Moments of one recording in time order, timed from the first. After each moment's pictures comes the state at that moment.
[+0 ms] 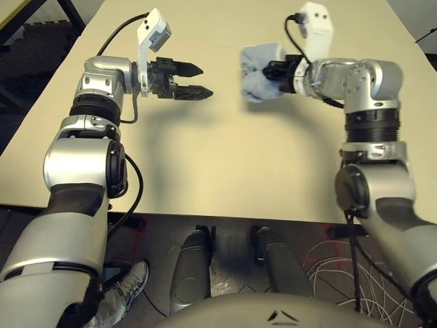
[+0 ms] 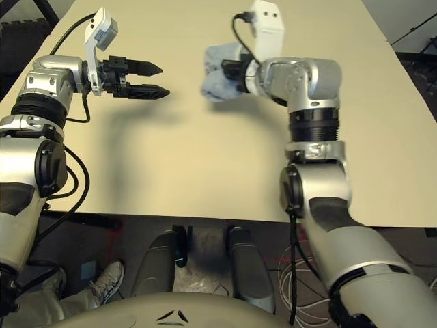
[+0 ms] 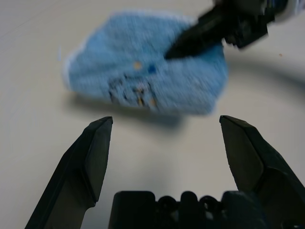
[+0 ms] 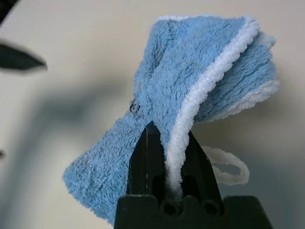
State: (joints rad) left arm -1.33 0.51 0.01 1.23 -0.02 0.09 -1.45; right arm -1.01 -0.11 -0.21 0.25 0.39 1.25 0.21
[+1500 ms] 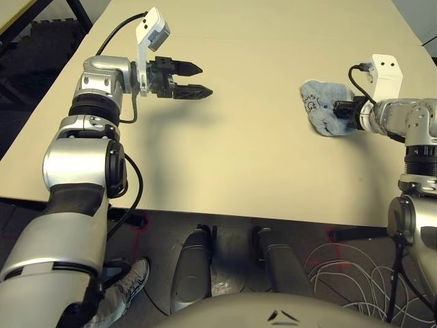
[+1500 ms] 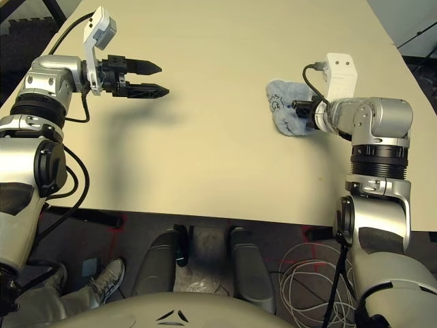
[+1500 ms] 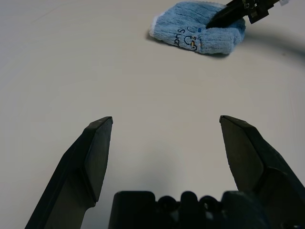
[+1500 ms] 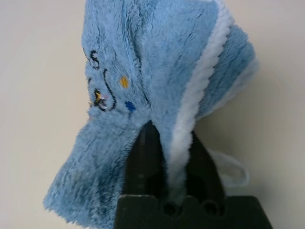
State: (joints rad) left arm -1.33 0.52 0.02 1.23 -0.02 0.08 -1.44; right arm -0.82 -0.55 -0.22 0.28 0.33 1.24 0.26
